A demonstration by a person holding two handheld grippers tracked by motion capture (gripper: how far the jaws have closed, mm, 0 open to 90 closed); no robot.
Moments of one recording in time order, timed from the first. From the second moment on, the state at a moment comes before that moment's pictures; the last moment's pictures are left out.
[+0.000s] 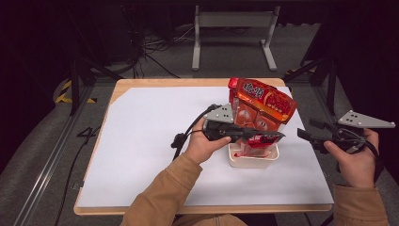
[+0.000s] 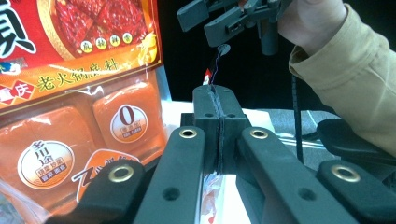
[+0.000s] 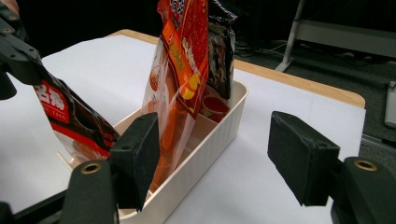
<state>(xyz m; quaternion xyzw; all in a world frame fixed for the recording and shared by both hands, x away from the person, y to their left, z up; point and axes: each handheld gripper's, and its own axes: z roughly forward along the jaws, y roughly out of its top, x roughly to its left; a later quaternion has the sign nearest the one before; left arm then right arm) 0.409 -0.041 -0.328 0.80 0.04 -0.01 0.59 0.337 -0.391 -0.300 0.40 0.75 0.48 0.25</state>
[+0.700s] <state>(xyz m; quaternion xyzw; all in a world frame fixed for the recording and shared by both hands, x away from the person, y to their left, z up) 0.416 -0.036 -0.349 0.83 0.07 -0.02 0.55 0.345 -0.387 -0.299 0.39 0.75 0.48 0.24</state>
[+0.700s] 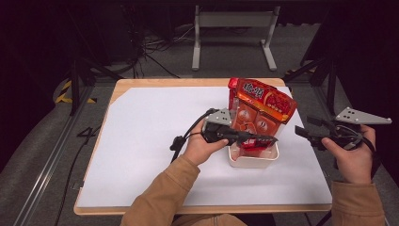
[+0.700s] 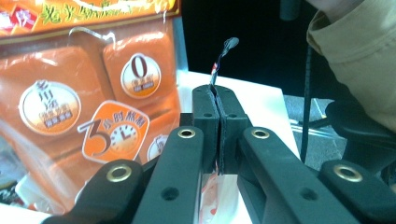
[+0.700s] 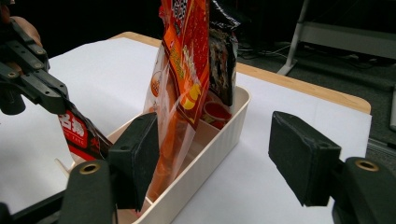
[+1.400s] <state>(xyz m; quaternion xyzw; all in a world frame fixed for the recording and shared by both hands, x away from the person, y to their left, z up) 0.408 -0.025 -0.344 0.82 0.10 0.00 0.57 0.349 -0.381 -0.300 0.39 0.75 0.48 0.24</state>
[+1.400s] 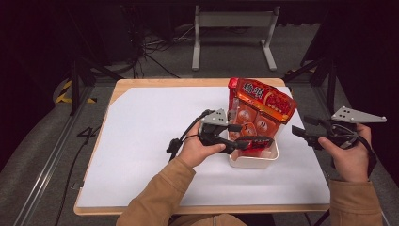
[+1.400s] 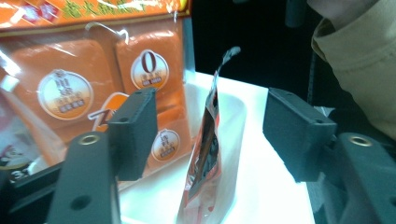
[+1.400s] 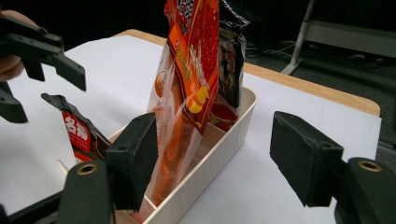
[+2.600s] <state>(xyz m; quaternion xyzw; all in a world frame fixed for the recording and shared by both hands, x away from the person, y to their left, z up) 0.374 0.140 -0.314 0.79 0.22 0.13 0.55 0.352 -0.375 -0.308 0.38 0.76 0.48 0.24</state>
